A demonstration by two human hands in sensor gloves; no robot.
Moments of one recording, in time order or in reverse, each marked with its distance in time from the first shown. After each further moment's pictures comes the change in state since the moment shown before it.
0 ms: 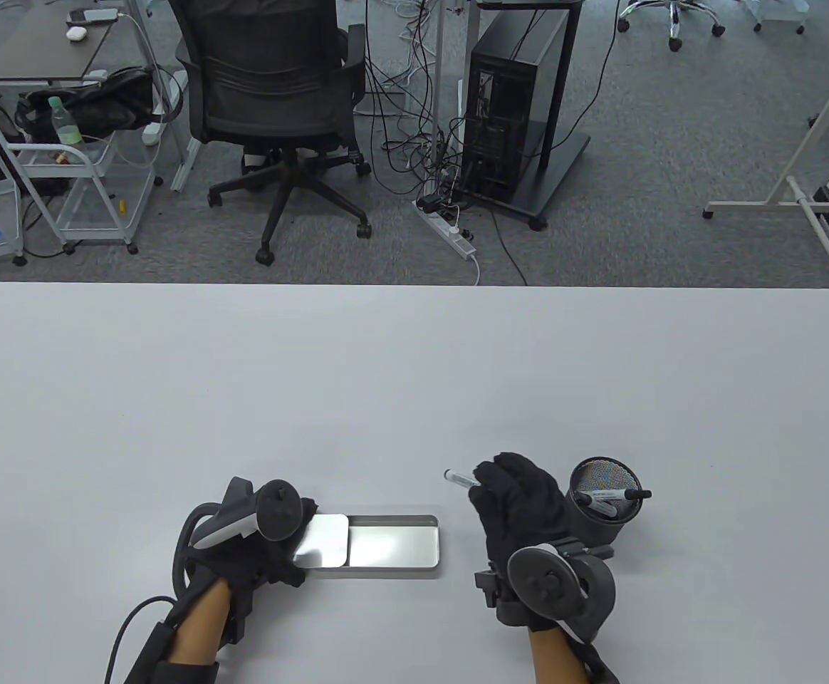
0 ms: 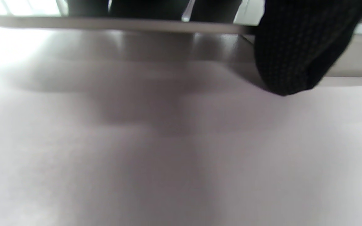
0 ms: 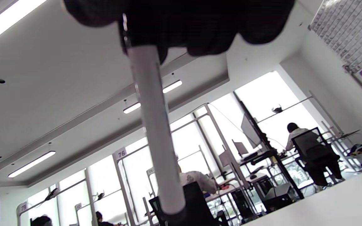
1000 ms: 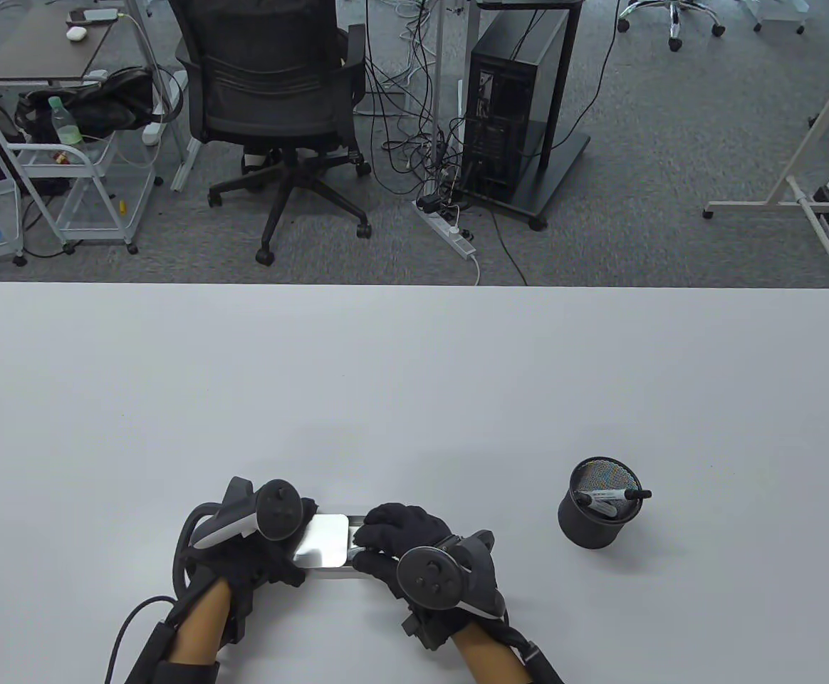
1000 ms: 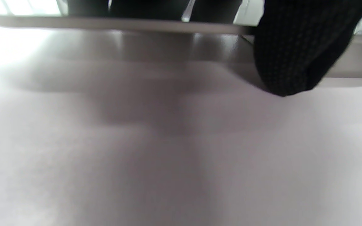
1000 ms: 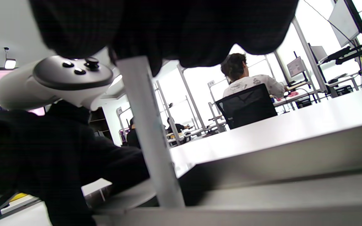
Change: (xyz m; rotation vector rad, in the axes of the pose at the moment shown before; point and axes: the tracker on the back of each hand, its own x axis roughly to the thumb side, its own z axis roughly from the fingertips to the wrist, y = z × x) left_hand 0.000 0.000 0.000 0.000 0.000 0.000; right_hand 0.066 0.111 0.041 0.516 -0.288 -0.149
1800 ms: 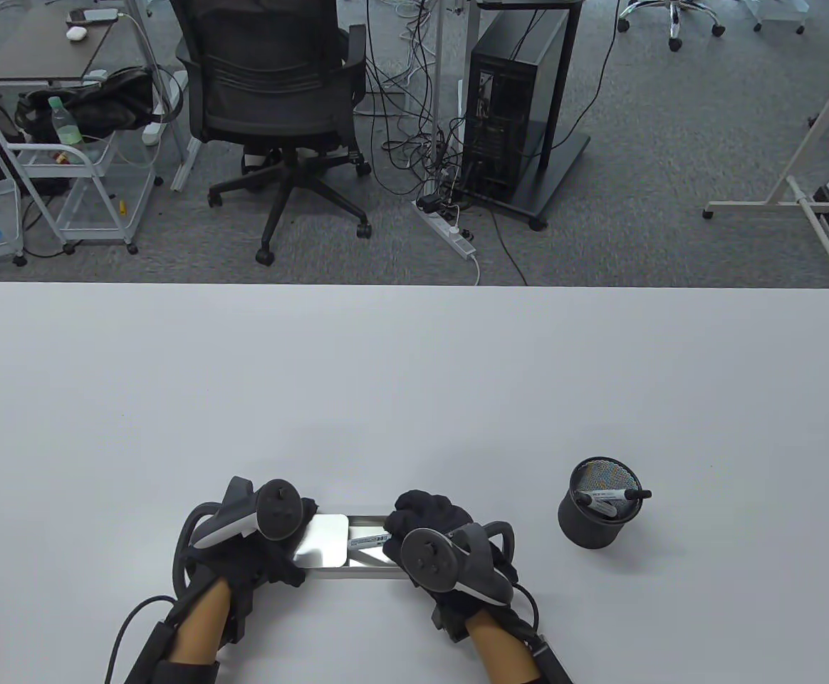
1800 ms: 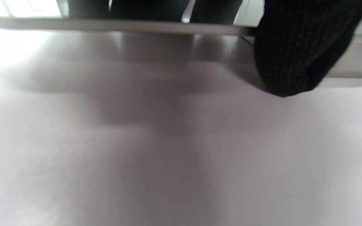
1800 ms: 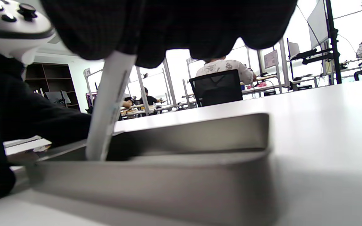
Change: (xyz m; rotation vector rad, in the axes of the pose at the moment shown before) left_hand 0.000 0.000 0.000 0.000 0.000 0.000; right_hand -0.021 0.000 -0.004 0.126 0.097 0.188
